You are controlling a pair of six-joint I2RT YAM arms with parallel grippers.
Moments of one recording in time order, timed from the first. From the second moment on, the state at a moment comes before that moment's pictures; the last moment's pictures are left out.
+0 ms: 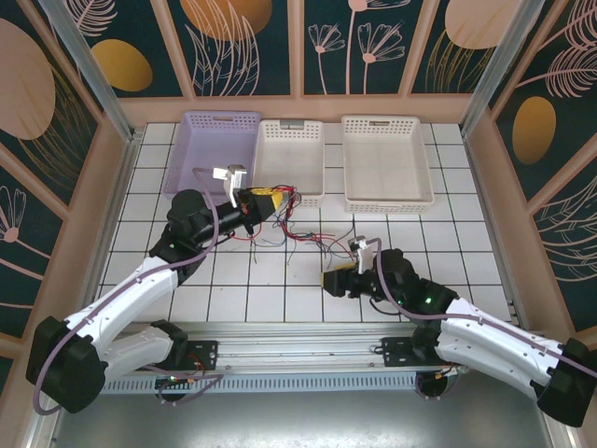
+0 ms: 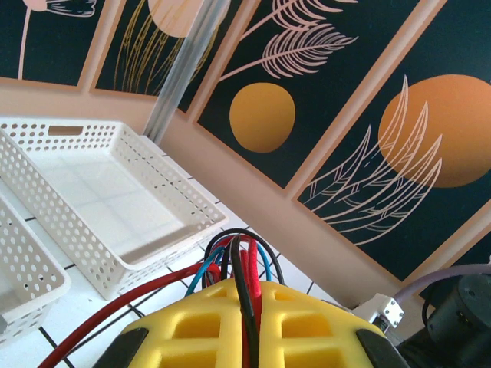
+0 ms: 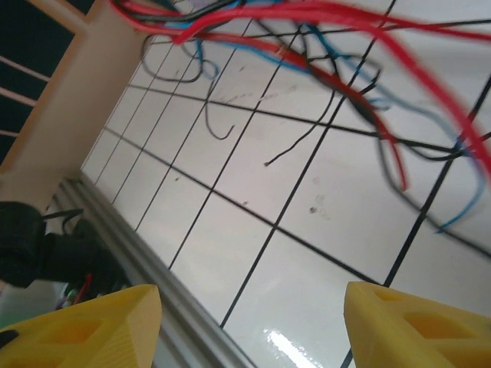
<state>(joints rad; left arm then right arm) -0.54 1.07 0.70 0.40 0.56 -0.57 0.93 0.67 0.35 -0.15 -0.12 0.67</state>
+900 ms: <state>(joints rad) -0.54 1.04 0.70 0.36 0.53 -0.81 1.01 1.08 0.38 0.19 0.42 0.57</state>
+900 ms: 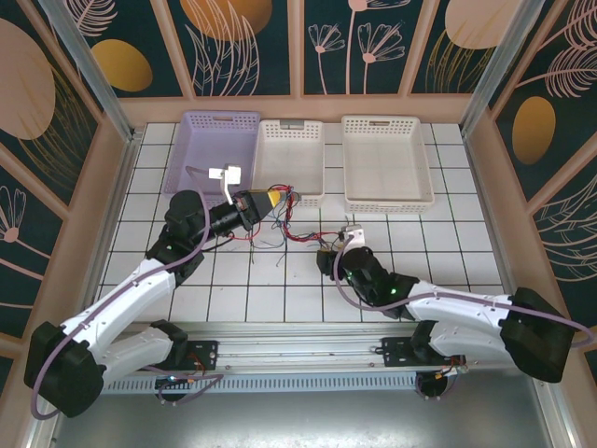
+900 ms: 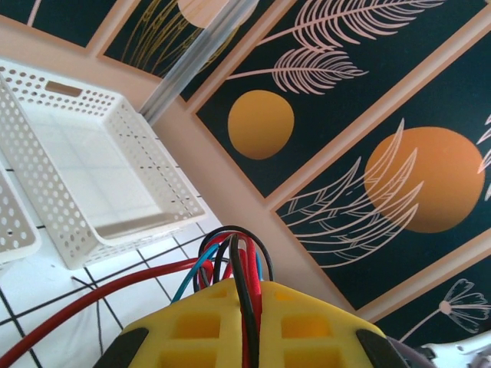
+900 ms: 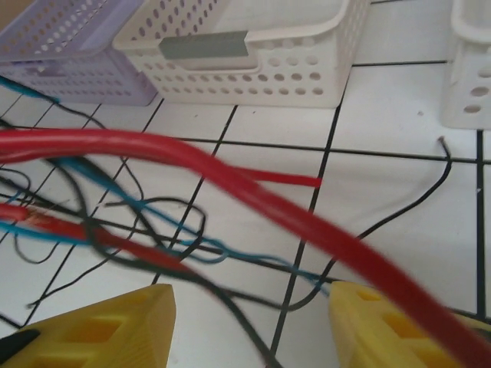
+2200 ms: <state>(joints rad) -0.54 1.06 0.70 0.22 0.53 -0.90 0.96 0.77 0.47 -0.06 0.16 0.53</state>
